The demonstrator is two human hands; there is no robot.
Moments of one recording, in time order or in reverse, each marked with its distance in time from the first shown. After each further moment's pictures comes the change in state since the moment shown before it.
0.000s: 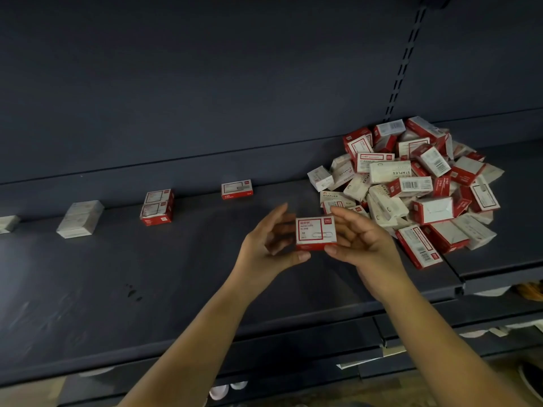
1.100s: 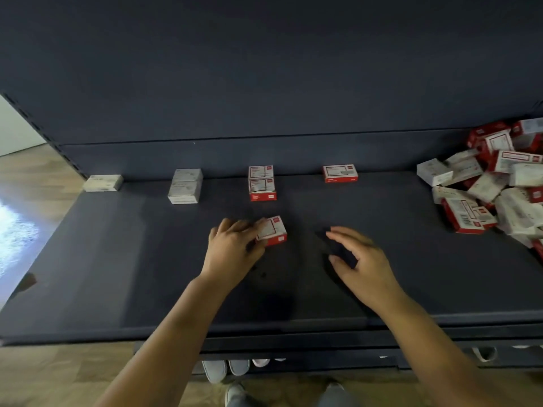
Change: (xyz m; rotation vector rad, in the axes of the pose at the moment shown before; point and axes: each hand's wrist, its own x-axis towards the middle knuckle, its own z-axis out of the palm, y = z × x) left_hand -0.053 -0.059 -0.240 1.186 0.205 0.127; right_hand 0.013 0.077 0.177 -1.010 -0.061 -0.095
